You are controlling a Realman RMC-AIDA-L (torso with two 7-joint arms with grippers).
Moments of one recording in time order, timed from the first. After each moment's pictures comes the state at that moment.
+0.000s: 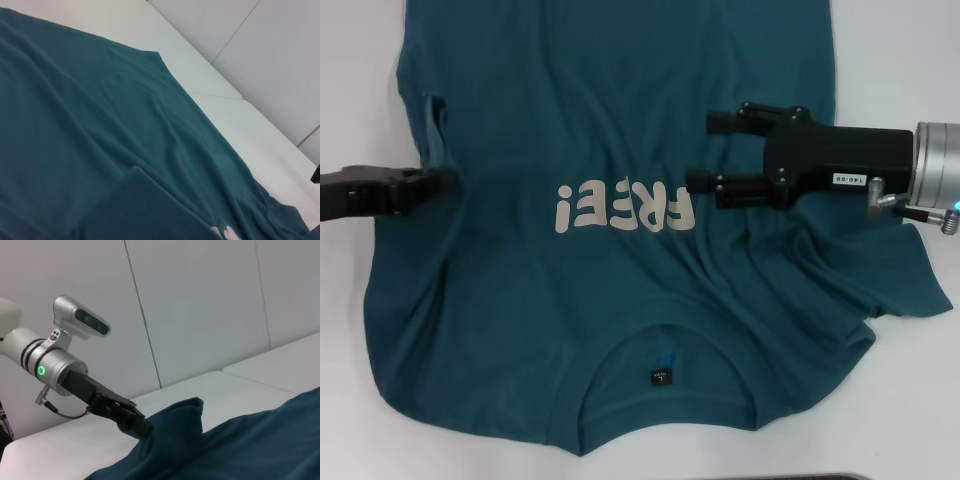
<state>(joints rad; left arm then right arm) -0.45 -2.14 -2.66 -0.95 -0.89 1.64 -1.90 0.54 2.07 -0.83 -0.52 -1.82 -1.52 1.25</state>
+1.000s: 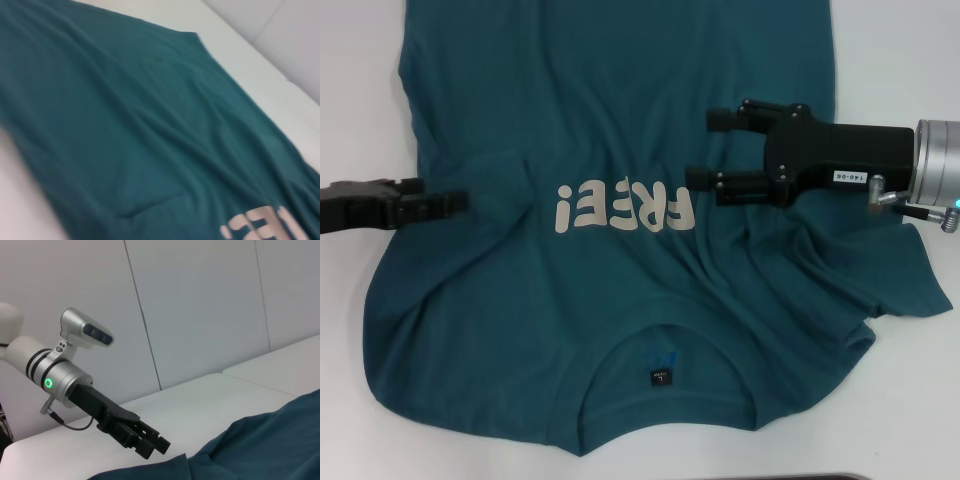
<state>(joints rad) -0.41 -2.14 -2.58 -0.95 -0.87 1.51 -1.90 0.54 2.07 -0.83 -0.52 -1.81 -1.52 1.24</state>
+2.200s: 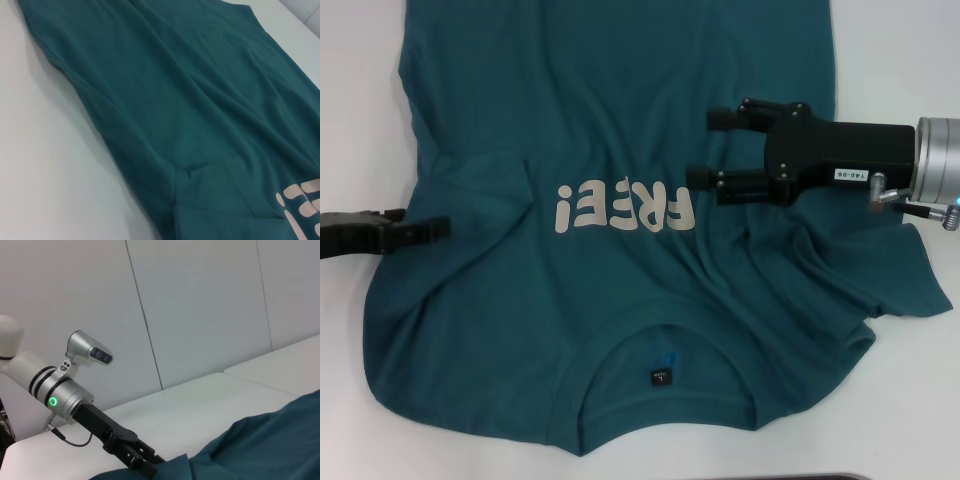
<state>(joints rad) -0.38 -2.13 -2.55 -0.88 -0.84 1.37 -1.91 0.55 2.07 -0.83 -0.52 -1.81 -1.52 1.25</state>
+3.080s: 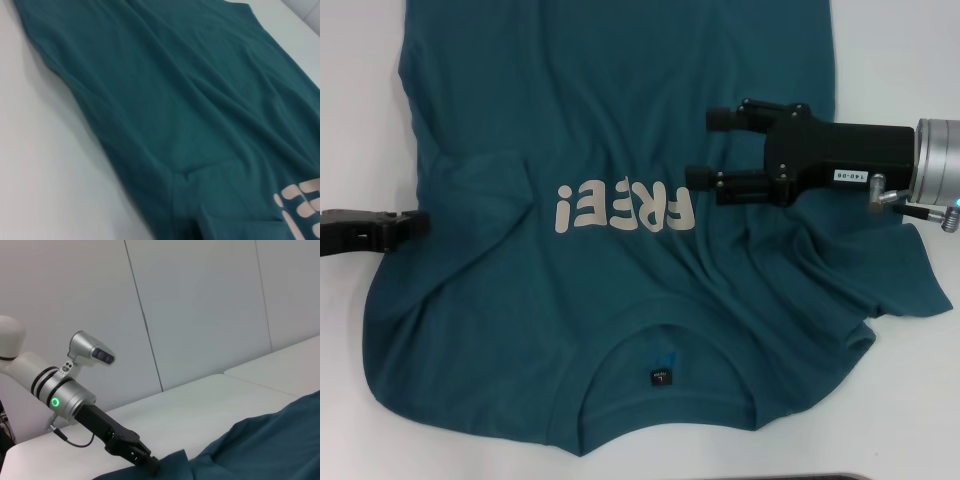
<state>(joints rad) -0.39 -2.13 -2.54 -0.89 -0.83 1.38 -1.91 0.54 2.07 -0.83 -0.52 -1.81 -1.52 1.25</state>
